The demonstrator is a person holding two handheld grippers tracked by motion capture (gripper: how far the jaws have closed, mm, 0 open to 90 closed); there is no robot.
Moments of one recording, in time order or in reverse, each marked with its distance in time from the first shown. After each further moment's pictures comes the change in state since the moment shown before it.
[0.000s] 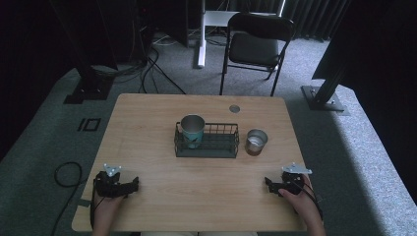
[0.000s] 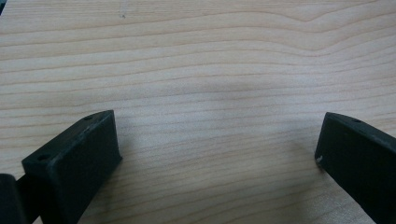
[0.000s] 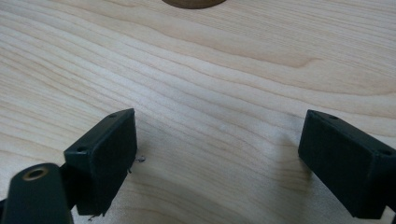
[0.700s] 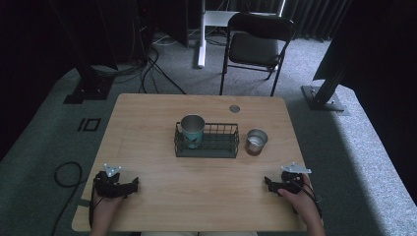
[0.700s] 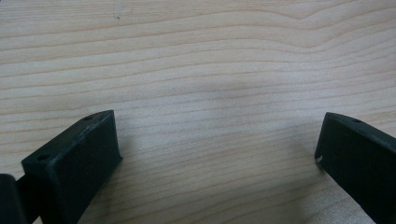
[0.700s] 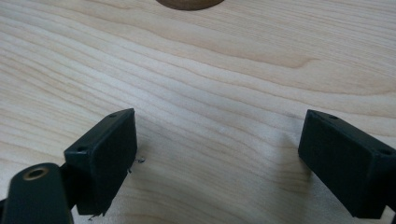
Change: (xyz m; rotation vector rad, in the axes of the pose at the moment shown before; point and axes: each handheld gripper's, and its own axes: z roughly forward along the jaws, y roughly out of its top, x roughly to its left) left arm 0.003 0.000 0.000 -0.001 -0.022 0.022; right arm 0.002 0.002 0.002 0.001 -0.018 0.014
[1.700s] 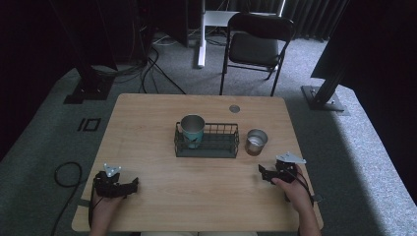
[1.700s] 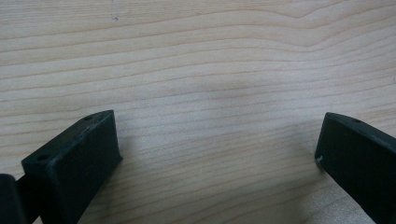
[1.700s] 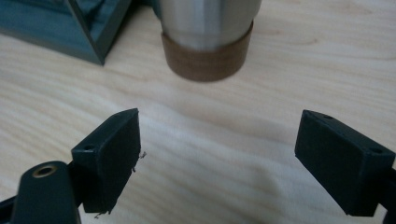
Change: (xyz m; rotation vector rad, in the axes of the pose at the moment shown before) left arm 0.001 0.000 0.000 0.002 -0.010 0.011; right arm 0.008 0.036 0.013 -0.093 0.026 0.014
